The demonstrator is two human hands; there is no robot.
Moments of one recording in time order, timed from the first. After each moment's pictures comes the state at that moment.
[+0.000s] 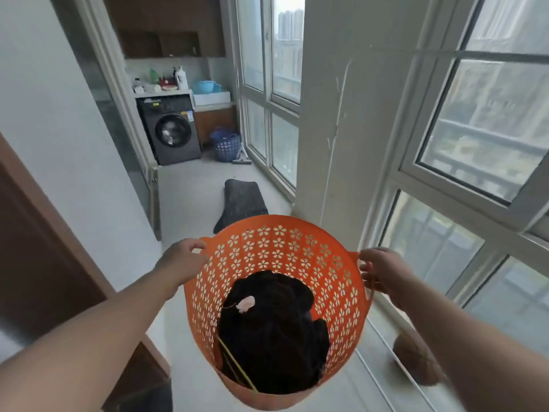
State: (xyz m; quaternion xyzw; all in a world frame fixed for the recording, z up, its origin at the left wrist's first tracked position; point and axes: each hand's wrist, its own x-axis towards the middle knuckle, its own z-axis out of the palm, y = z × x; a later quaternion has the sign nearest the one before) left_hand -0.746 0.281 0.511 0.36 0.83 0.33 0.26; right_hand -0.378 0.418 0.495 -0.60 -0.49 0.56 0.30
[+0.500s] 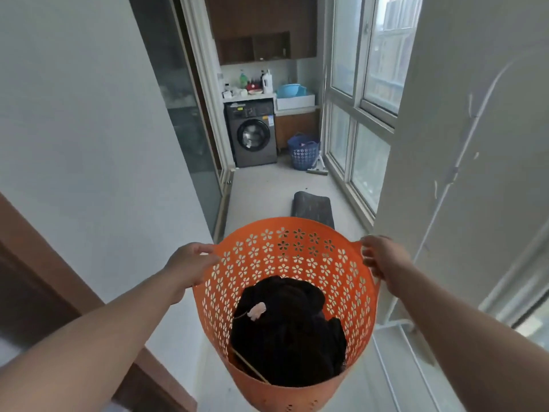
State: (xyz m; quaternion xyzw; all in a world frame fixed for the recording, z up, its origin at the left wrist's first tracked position) left_hand -0.891 0.495 0.543 0.18 0.85 0.42 0.25; right_hand -0.619 0.755 0.512 -0.50 -0.53 0.63 0.26
